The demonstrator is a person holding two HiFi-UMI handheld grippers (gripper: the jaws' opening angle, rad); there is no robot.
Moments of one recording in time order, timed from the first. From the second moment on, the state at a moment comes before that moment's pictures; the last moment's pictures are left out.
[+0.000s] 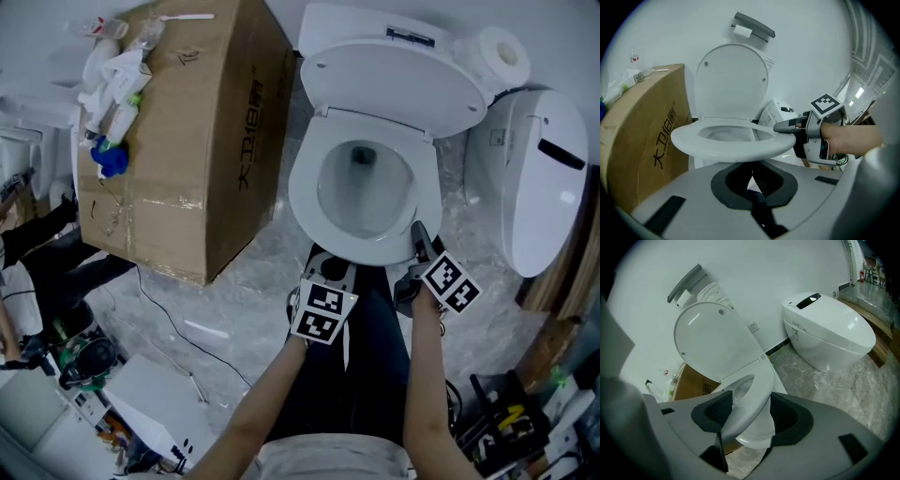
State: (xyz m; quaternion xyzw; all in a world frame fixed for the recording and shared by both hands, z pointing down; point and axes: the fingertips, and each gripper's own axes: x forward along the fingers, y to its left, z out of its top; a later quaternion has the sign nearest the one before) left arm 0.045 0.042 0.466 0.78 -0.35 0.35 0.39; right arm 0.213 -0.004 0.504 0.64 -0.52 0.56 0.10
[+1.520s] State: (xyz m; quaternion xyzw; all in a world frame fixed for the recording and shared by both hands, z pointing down) left arm 0.064 -0.066 0.385 0.82 -0.39 0.29 0.30; right arm 0.217 -0.064 0.376 0.70 -0.62 0.33 0.14
